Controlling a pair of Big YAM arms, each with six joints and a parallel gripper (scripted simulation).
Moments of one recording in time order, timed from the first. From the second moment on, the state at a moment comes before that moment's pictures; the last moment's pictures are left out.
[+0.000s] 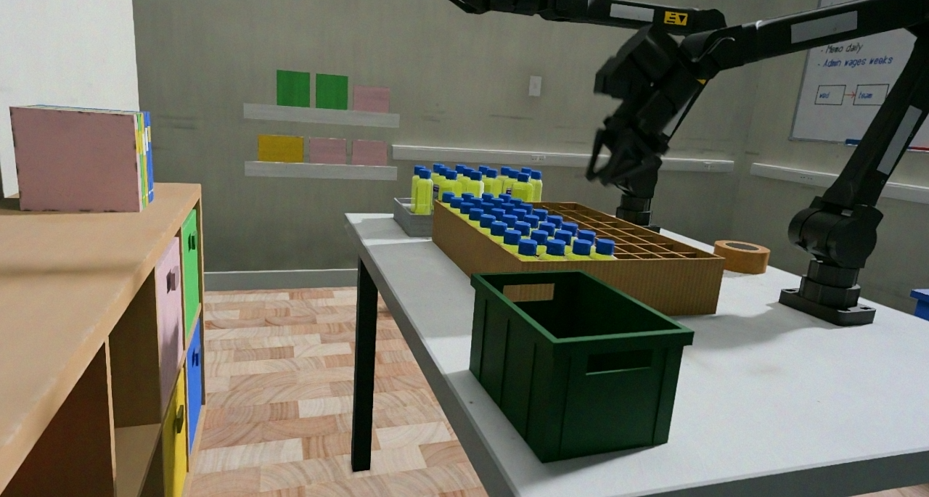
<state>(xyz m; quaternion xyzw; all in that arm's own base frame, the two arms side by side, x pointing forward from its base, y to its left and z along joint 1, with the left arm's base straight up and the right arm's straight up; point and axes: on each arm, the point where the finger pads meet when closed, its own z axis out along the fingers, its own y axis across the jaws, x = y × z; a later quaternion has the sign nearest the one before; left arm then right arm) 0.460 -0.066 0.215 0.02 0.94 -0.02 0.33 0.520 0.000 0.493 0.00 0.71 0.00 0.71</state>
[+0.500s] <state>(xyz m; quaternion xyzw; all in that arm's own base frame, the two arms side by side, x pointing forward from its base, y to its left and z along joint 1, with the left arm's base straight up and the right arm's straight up) 0.528 -0.024 0.383 0.00 0.81 -0.02 0.59 0.520 0.000 0.493 0.00 0.71 0.00 0.71</state>
